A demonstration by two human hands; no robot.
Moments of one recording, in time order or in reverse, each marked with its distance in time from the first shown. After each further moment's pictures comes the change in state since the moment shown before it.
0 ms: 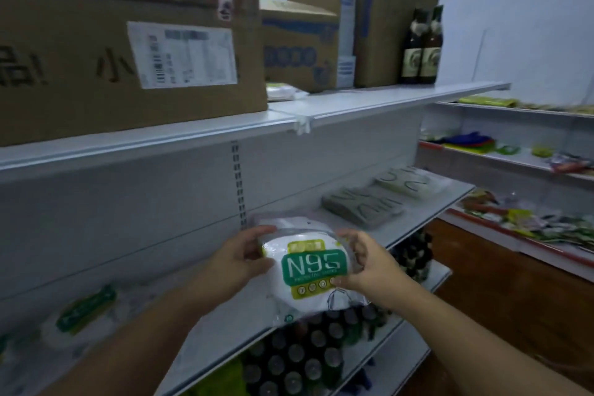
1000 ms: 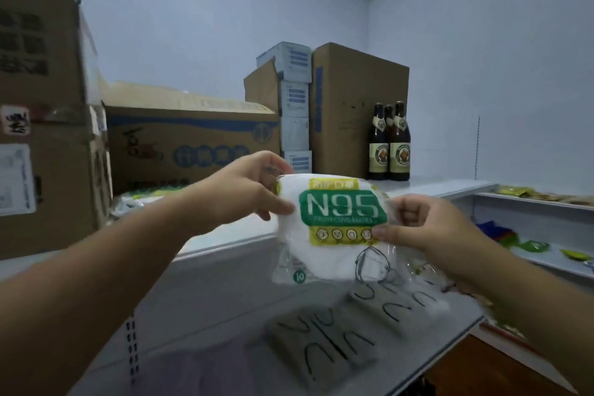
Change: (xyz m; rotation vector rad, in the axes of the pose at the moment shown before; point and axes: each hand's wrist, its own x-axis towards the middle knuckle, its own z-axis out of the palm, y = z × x) left_hand 0.226 0.258 0.144 0.380 -0.005 0.252; right_hand 0.121 -0.130 -0.314 -0.132 0.067 -0.352
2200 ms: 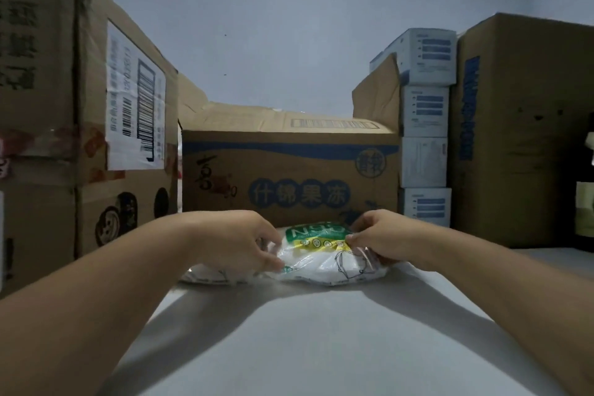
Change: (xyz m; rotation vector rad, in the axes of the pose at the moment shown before) left_hand 0.092 -0.101 -0.115 0.894 -0.006 -0.566; right_hand 0.314 0.039 0.153 -0.356 -0.433 0.085
